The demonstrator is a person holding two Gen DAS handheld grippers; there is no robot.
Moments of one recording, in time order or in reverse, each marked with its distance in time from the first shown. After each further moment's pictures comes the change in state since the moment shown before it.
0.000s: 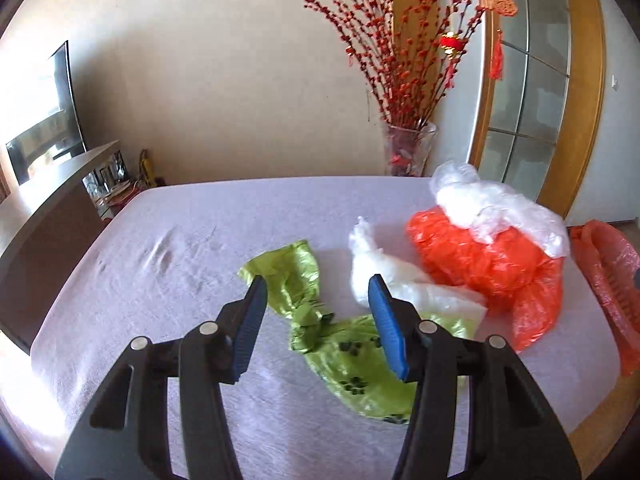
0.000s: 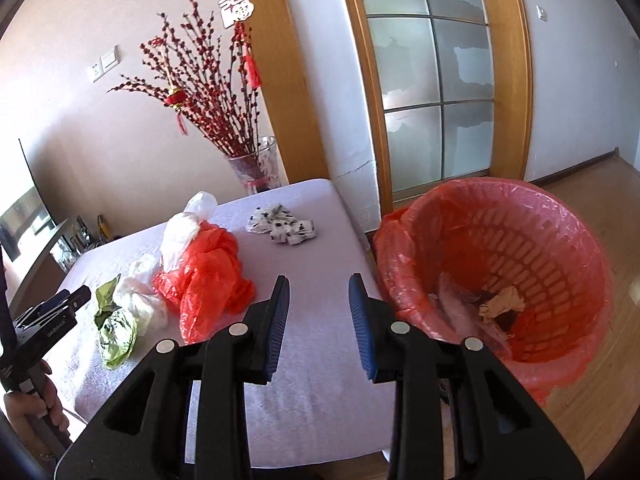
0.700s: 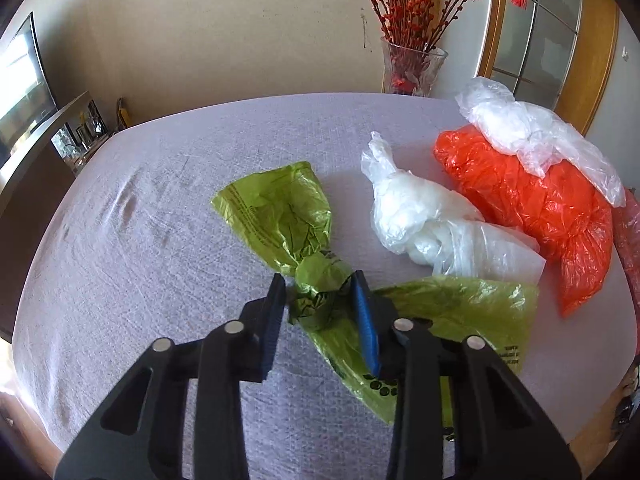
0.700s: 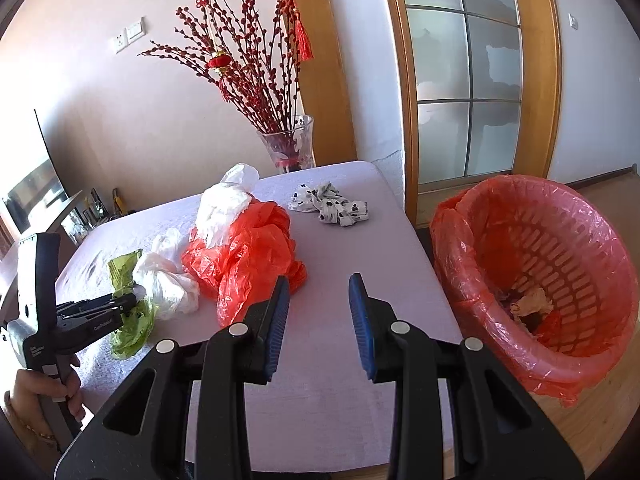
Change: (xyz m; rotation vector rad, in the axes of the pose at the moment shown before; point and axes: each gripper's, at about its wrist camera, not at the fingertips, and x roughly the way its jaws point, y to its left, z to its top) left arm 0.055 0.007 -0.018 0.038 0.241 -0.049; right arm 0.014 0.036 -0.009 -0.058 0.045 0.047
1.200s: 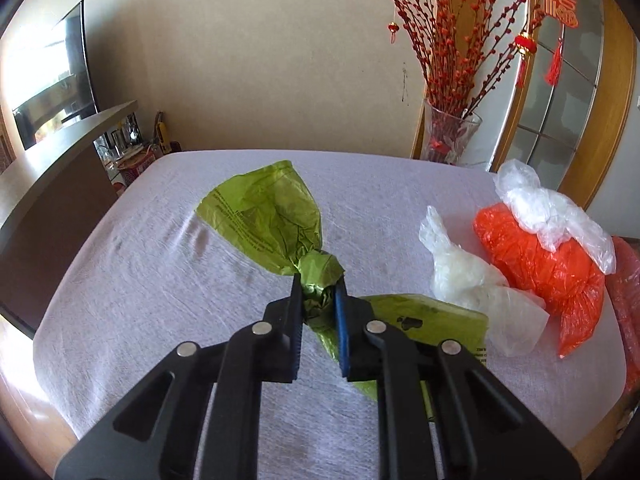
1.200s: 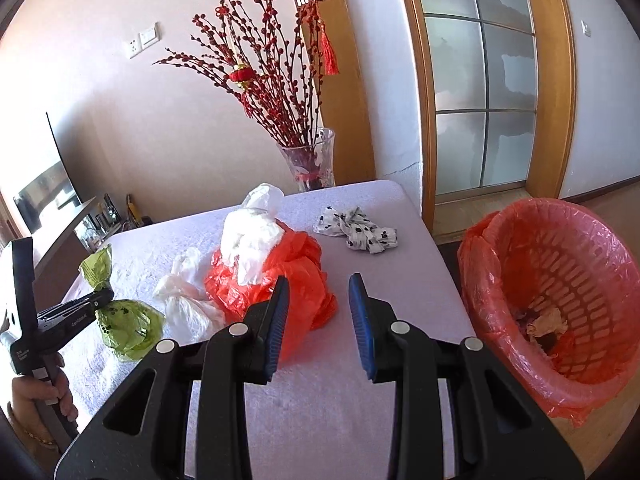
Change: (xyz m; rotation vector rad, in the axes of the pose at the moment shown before) left arm -0.044 0.053 0.013 -0.124 -0.159 0.056; right arm 0.010 0.023 0.028 -0.013 -0.030 0.062
